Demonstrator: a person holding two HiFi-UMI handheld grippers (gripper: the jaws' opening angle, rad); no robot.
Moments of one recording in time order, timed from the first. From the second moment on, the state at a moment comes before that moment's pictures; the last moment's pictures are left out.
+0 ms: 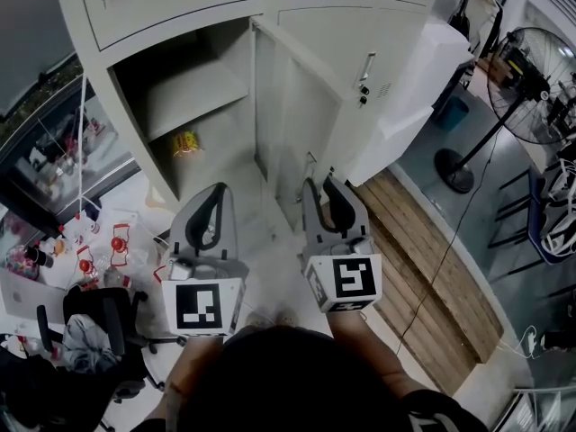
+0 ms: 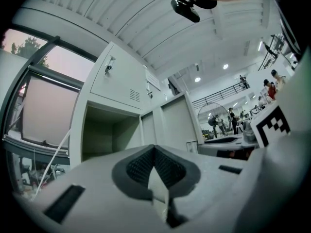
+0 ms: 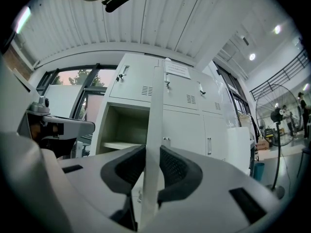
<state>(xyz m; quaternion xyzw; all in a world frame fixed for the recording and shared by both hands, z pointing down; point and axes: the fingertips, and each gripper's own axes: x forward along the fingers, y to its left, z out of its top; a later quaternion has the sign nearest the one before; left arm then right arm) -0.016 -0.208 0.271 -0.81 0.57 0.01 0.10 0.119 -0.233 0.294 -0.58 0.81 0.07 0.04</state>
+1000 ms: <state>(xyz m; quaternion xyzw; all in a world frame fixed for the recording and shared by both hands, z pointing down) -0.094 -0.180 0.274 -0.79 0.60 0.02 0.09 0.040 -0.214 0.295 -0.58 0.81 0.08 0.04</state>
